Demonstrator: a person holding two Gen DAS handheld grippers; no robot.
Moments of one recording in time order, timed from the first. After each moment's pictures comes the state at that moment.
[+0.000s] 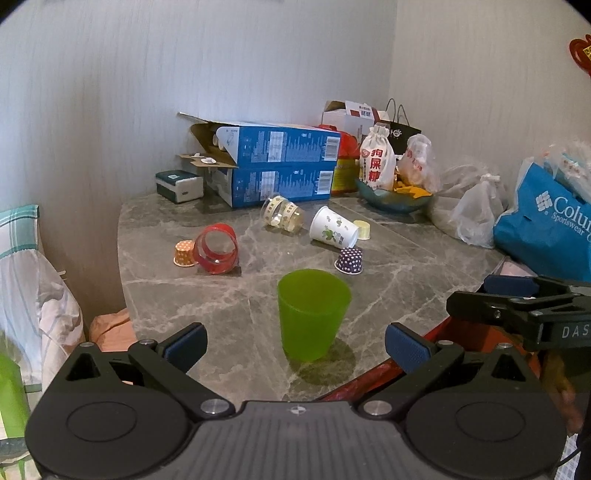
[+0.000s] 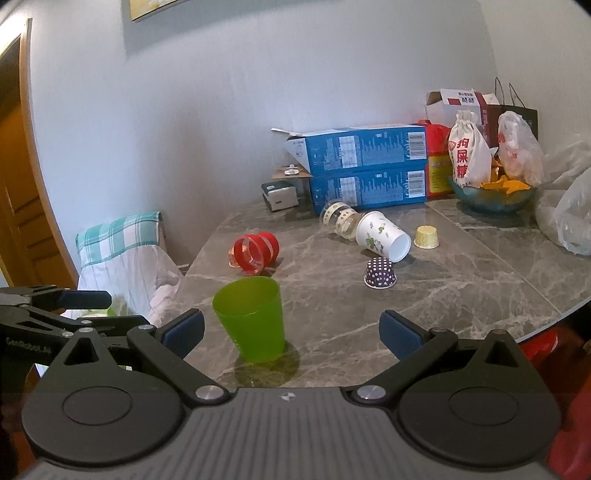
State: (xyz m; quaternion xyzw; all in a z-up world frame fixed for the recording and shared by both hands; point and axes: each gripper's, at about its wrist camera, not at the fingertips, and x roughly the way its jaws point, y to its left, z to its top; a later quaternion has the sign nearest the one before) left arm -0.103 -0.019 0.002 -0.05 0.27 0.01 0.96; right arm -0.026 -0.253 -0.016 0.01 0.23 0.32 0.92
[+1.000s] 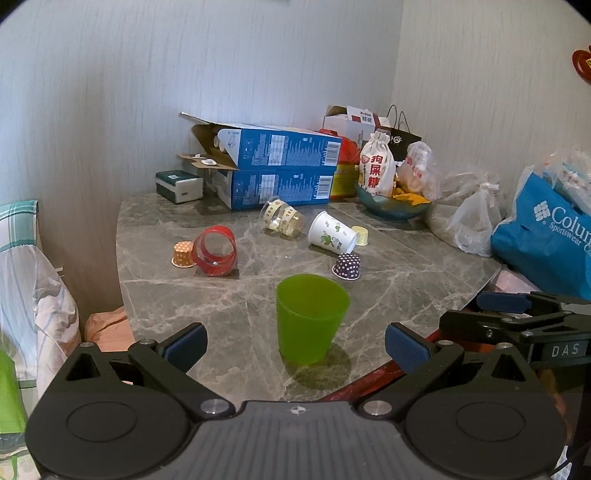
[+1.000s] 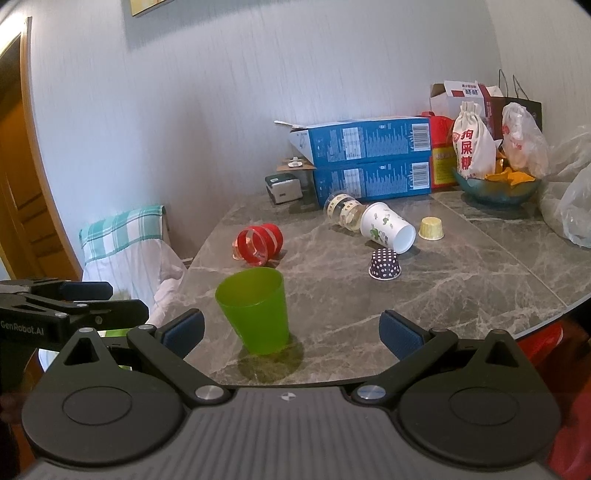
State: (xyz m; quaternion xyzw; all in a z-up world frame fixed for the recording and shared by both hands) left arm -0.103 -0.016 0.002 -0.06 0.26 0.00 0.96; right arm -0.025 -0.253 -0.021 0.01 0.24 0.33 0.91
